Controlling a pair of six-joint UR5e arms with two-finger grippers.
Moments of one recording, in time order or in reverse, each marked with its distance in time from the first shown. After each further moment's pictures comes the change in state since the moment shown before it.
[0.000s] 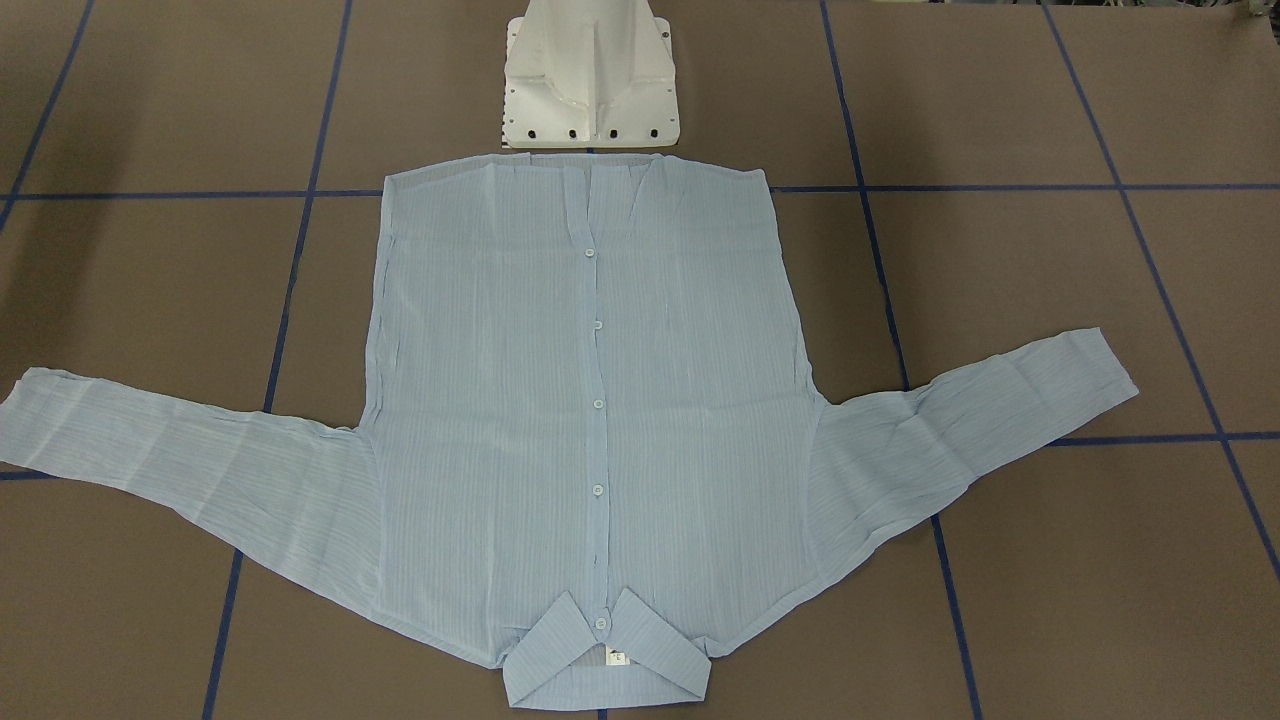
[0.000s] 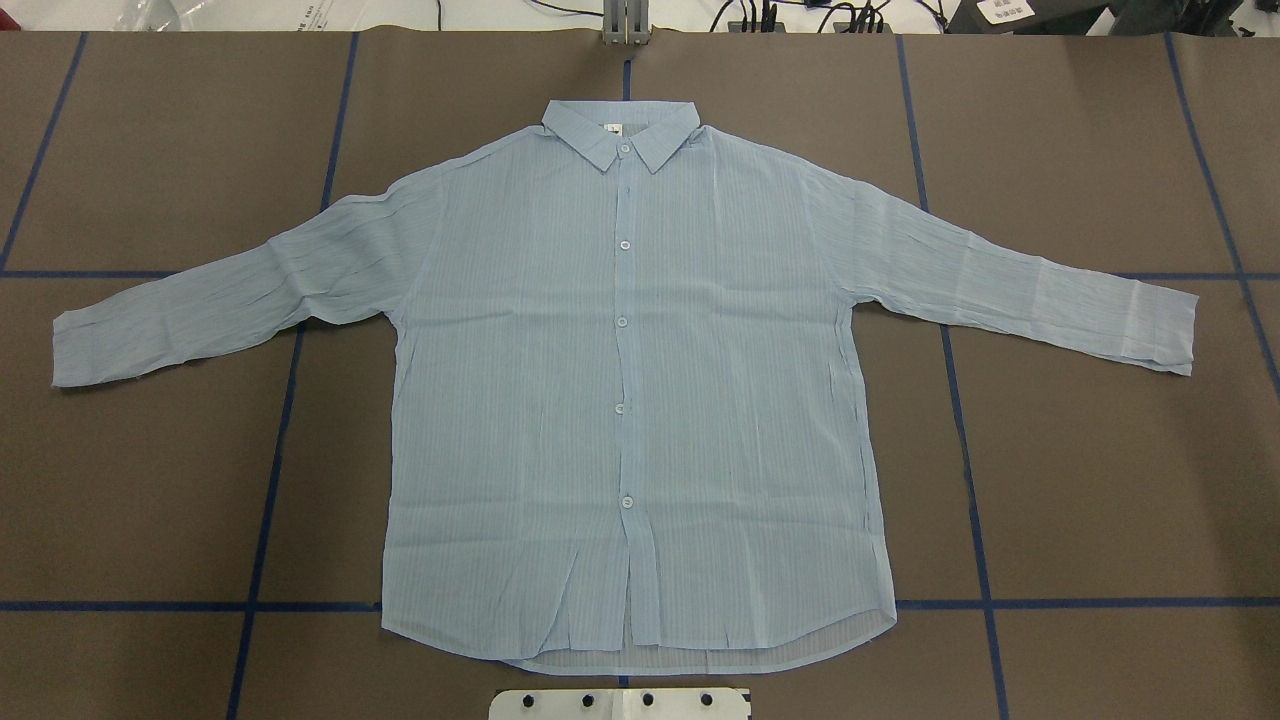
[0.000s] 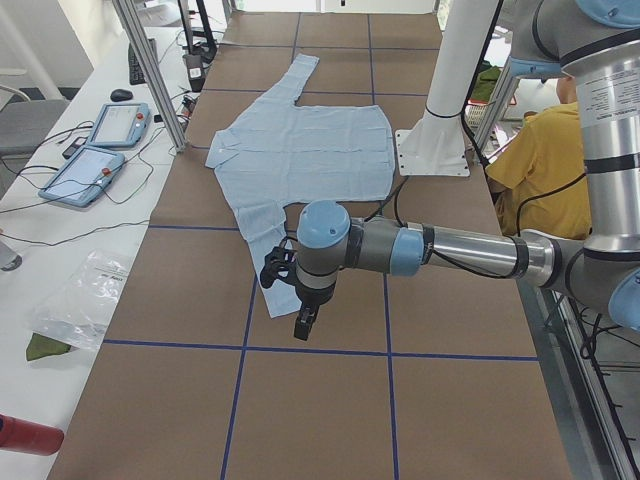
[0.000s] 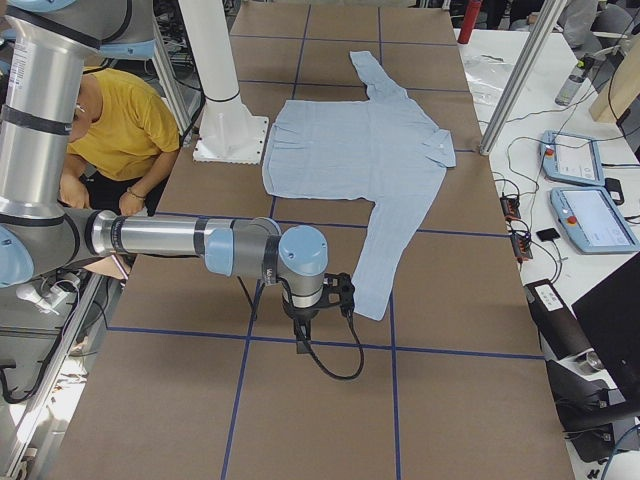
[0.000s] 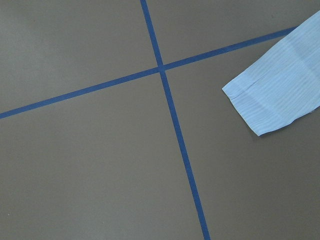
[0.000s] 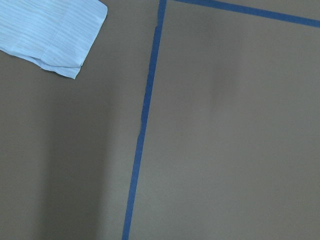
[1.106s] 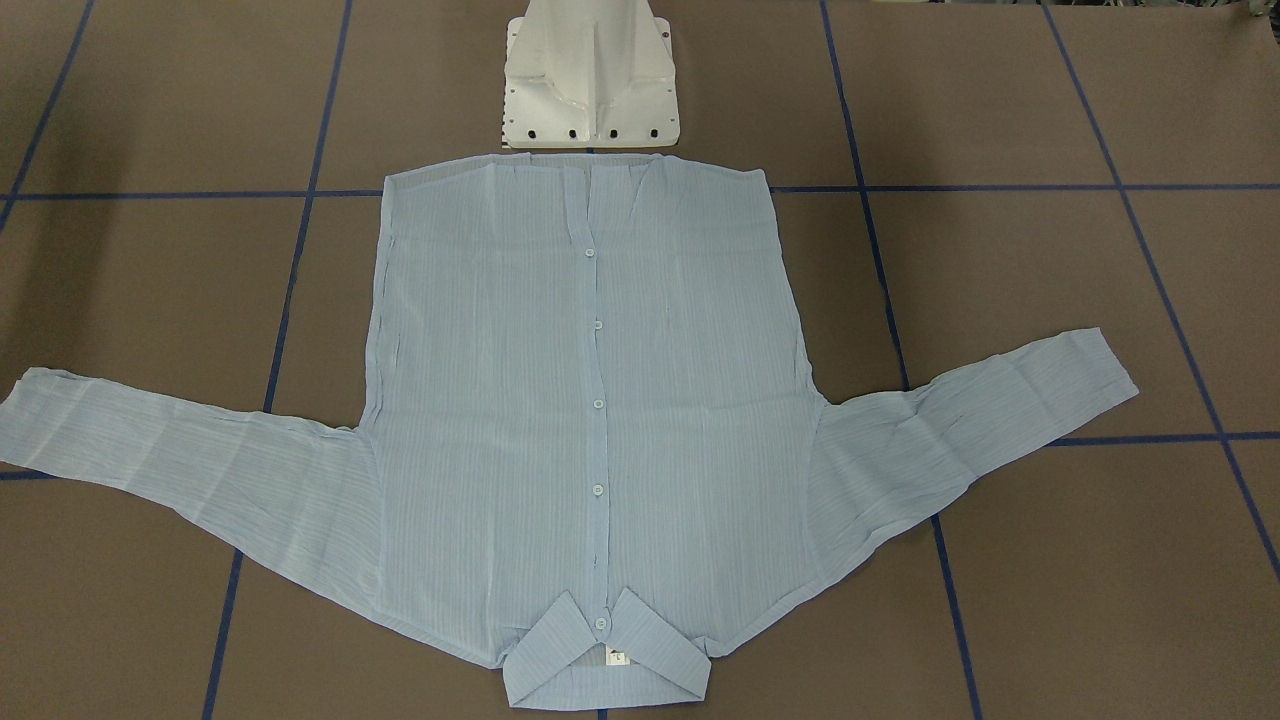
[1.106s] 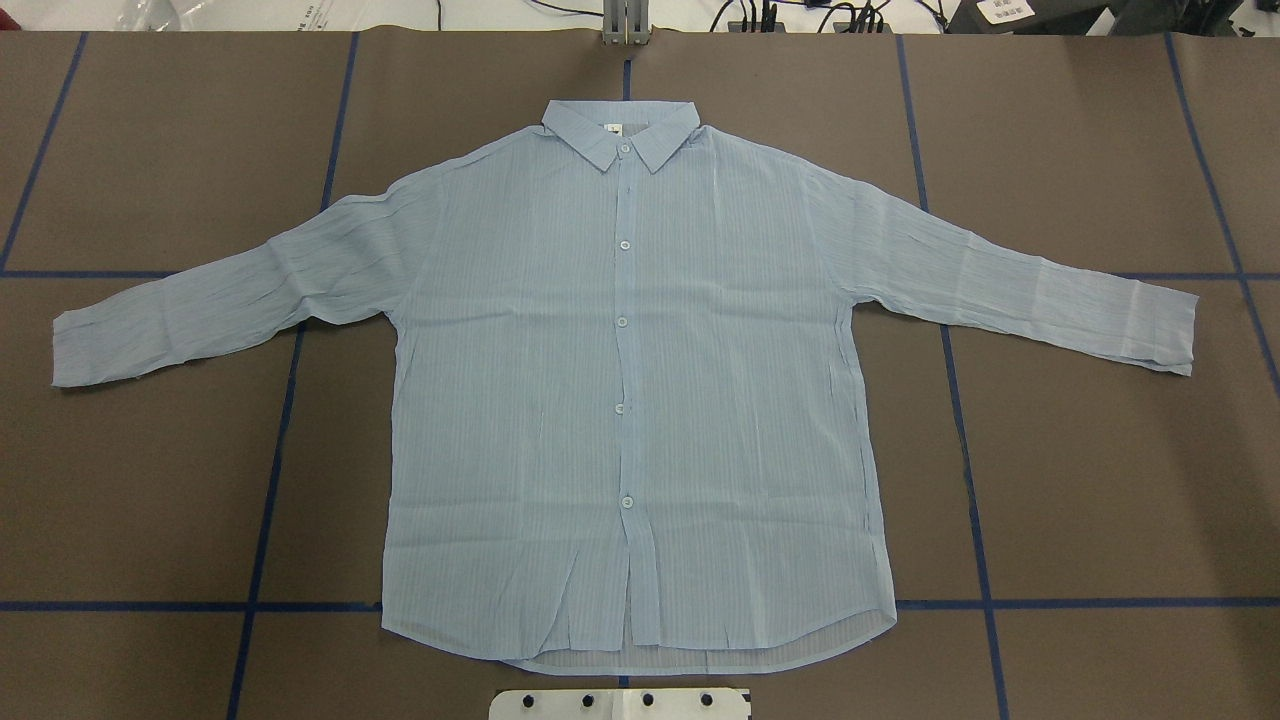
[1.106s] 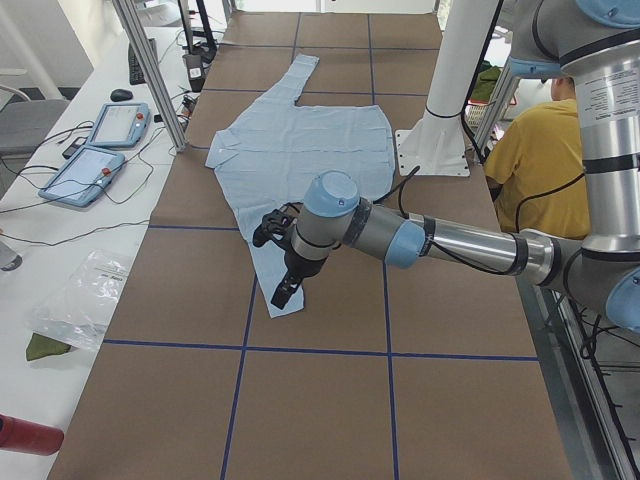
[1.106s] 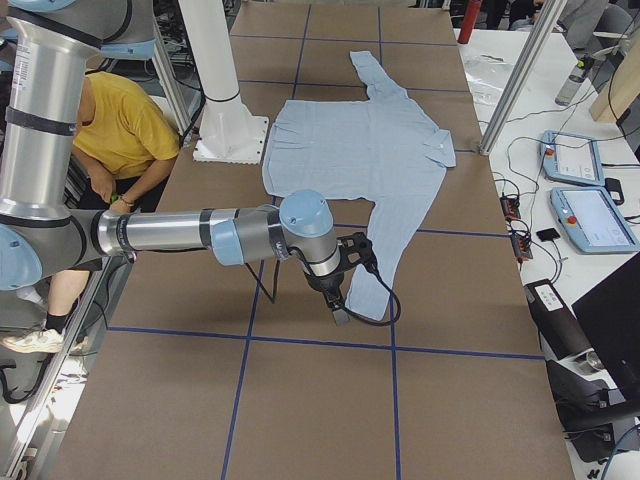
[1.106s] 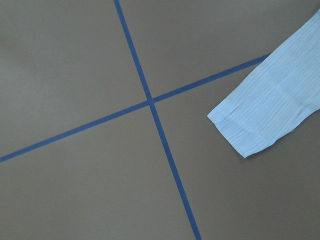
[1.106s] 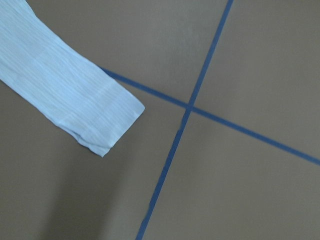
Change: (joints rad) left arm 0.002 -0.041 -0.015 -0.351 0.016 -0.003; right arm -0.001 0.038 0.022 0.331 -0.003 0.019
